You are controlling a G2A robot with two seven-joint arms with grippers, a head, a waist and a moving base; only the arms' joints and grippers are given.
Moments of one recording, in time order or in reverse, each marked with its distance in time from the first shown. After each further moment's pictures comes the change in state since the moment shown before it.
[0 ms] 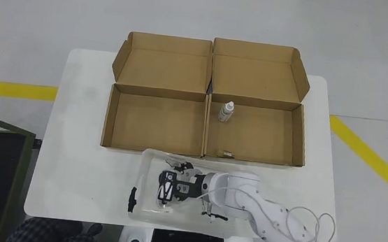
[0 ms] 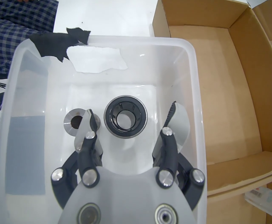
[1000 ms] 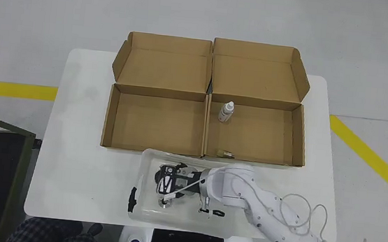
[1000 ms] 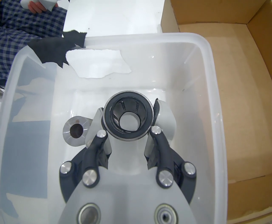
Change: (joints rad) left arm 0.000 0.000 0.000 0.000 0.000 0.000 0.000; right arm 0.045 -0.036 -0.004 0.118 0.119 -0.071 -0.055
